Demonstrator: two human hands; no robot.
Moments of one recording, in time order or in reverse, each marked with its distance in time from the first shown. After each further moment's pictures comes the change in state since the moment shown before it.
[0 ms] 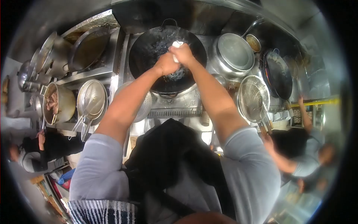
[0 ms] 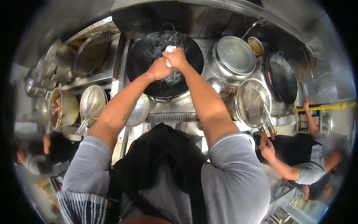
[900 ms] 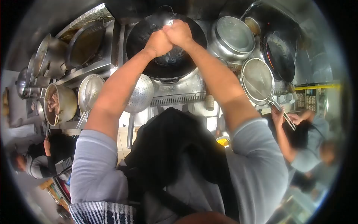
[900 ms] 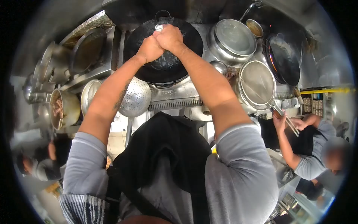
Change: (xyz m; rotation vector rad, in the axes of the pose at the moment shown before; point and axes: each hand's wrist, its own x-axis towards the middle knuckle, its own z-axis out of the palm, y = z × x) left_hand -0.019 0.014 -0.042 0.131 0.170 0.142; right_hand -0.030 -0.083 -0.015 -0.338 0.065 -0.131
